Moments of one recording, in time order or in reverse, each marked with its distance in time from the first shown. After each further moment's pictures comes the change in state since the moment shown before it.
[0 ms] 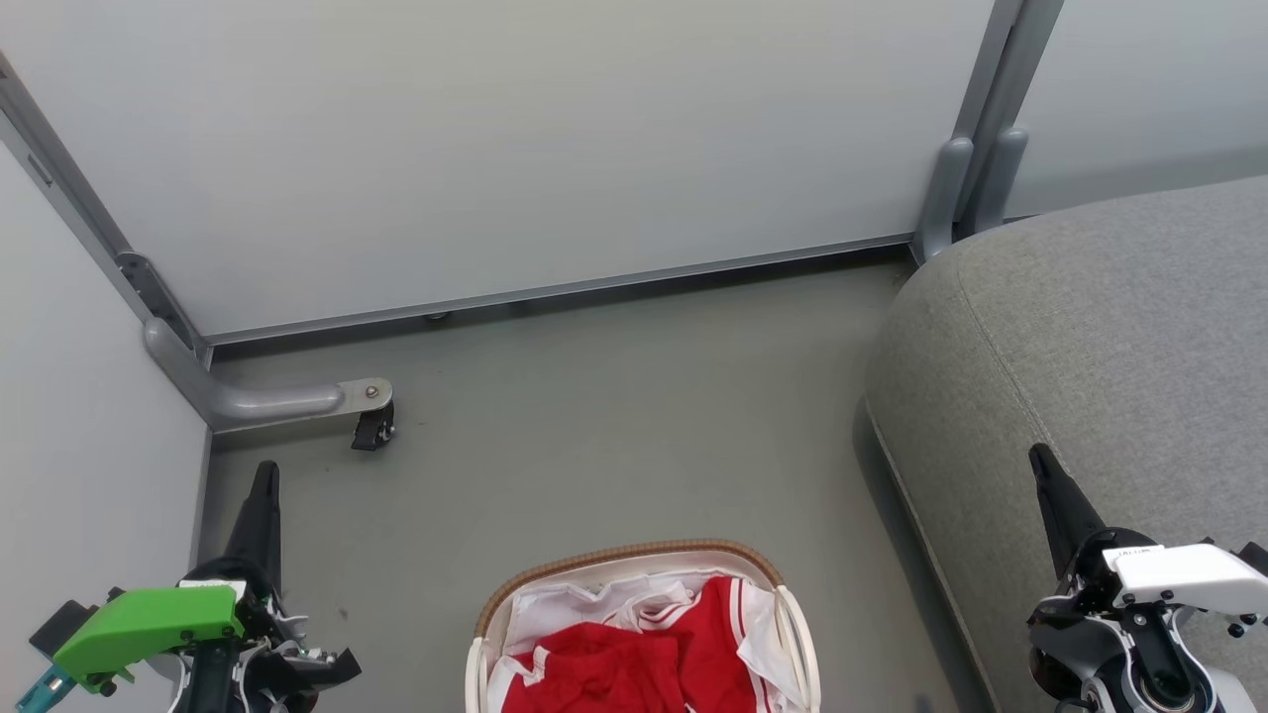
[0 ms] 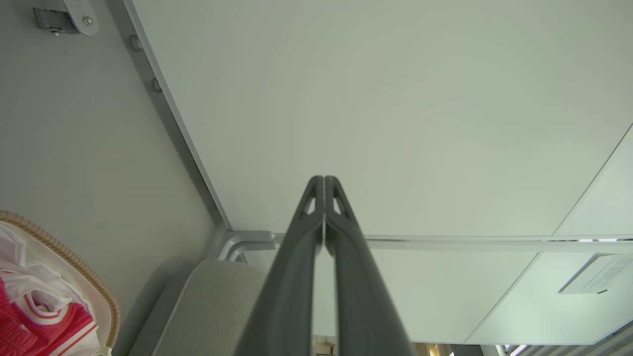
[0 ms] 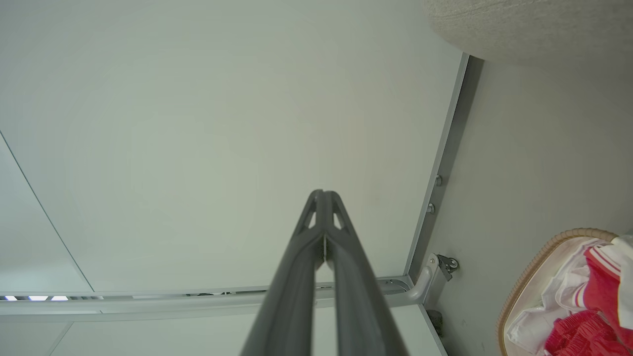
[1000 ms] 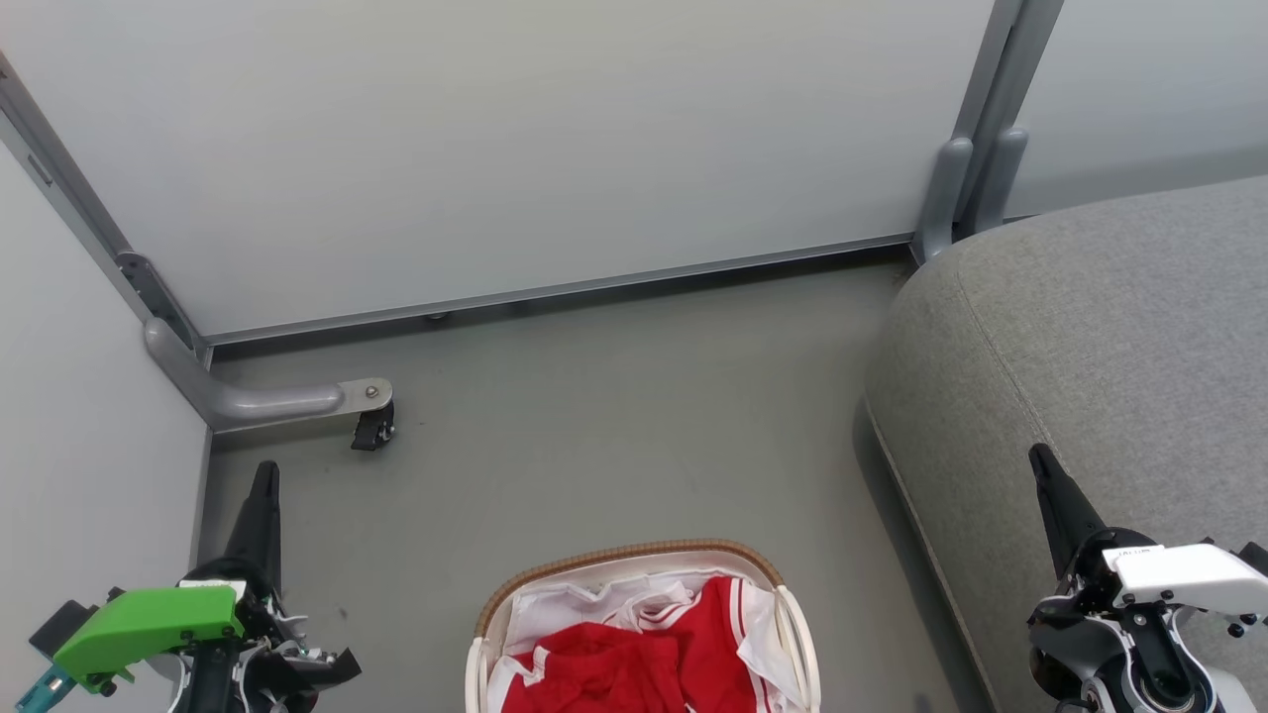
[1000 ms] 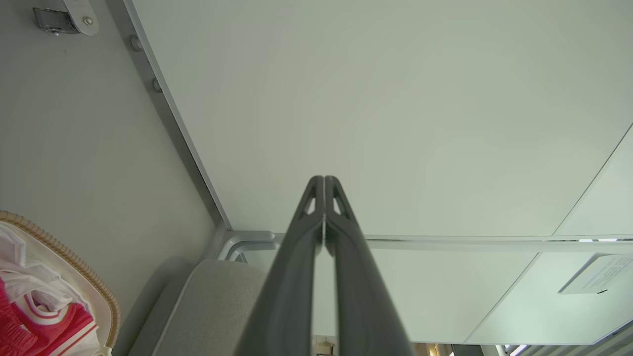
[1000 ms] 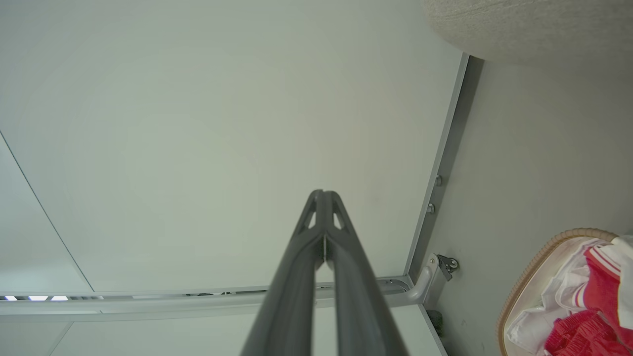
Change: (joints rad) left arm 0.000 0.000 0.000 0.000 0.000 0.000 0.000; right arm 0.000 0.000 0.000 0.000 0.000 0.000 0.000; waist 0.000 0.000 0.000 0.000
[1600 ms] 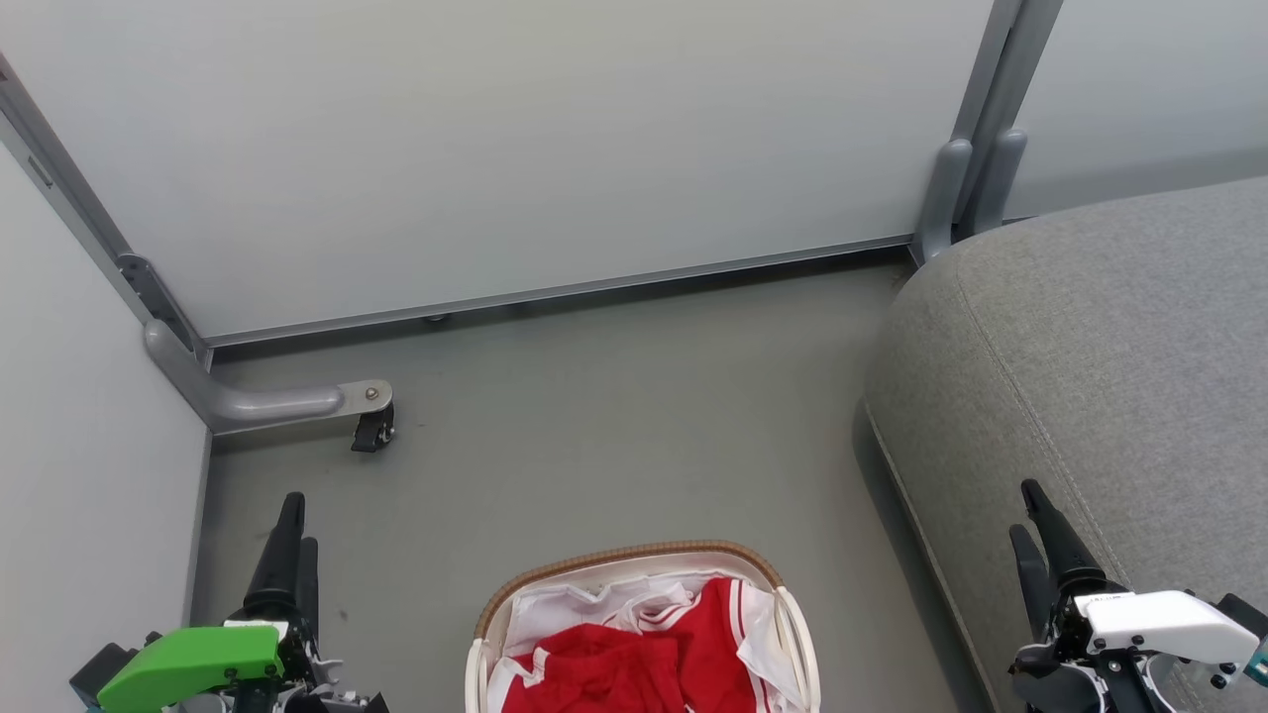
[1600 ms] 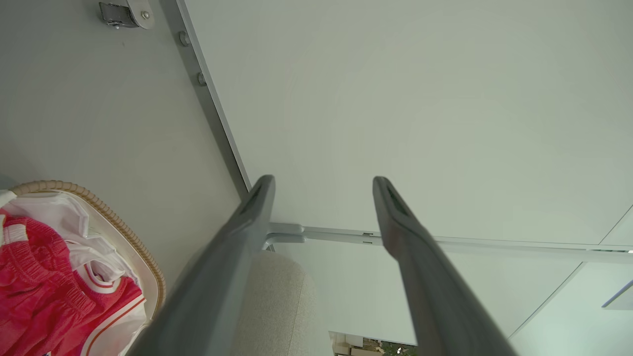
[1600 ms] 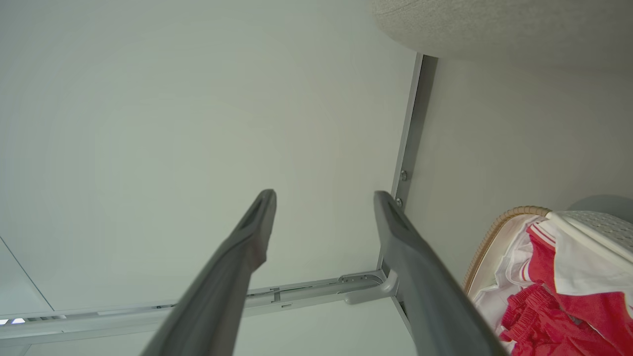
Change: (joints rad) left arm 0.053 -0.008 -0.054 0.041 0.026 0.005 -0.053; right arm 0.049 0.018 0.027 0.053 -0.040 0.000 -0.052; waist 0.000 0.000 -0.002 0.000
